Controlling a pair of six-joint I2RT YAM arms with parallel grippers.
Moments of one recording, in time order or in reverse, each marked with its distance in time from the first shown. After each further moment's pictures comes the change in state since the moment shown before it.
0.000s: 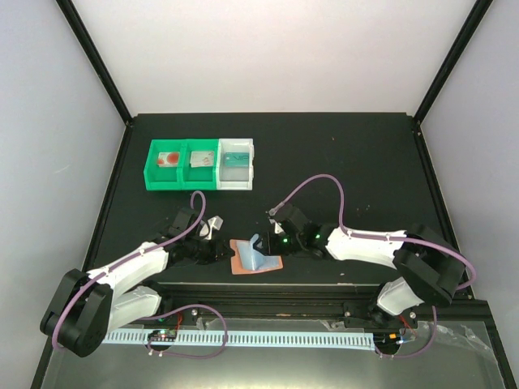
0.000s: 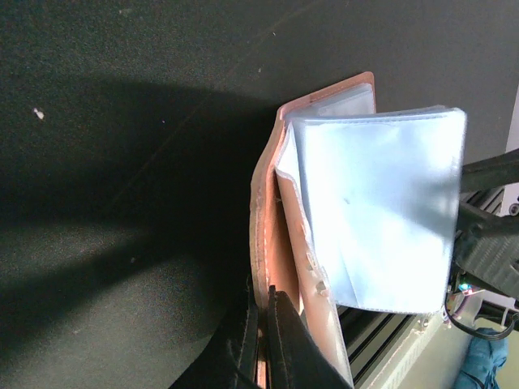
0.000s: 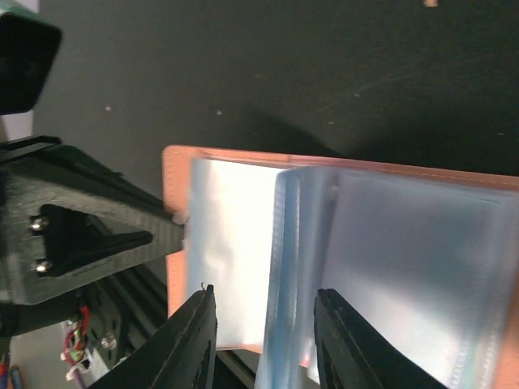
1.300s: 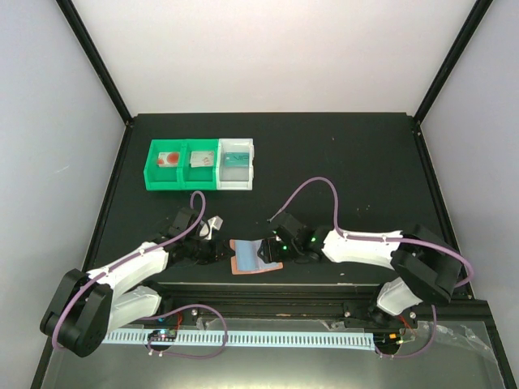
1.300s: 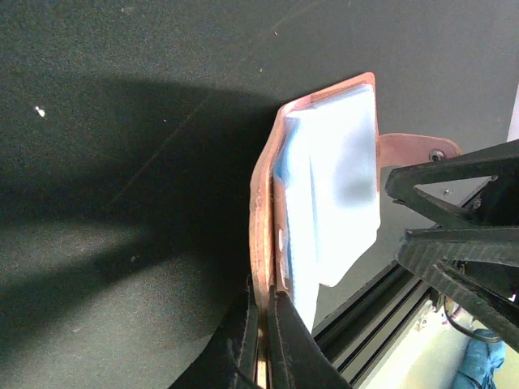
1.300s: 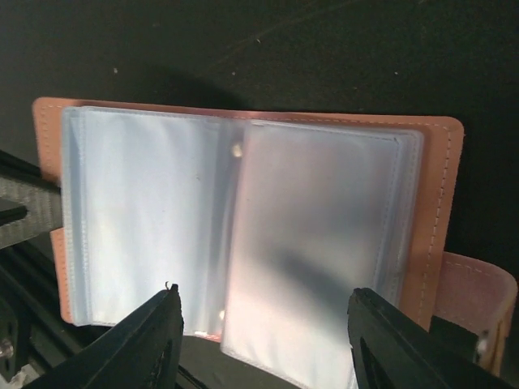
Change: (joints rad) left arm 0.000 0.000 -0.001 0.000 0.000 -0.008; right arm 0.051 0.009 0.019 -0.153 0.127 -0.035
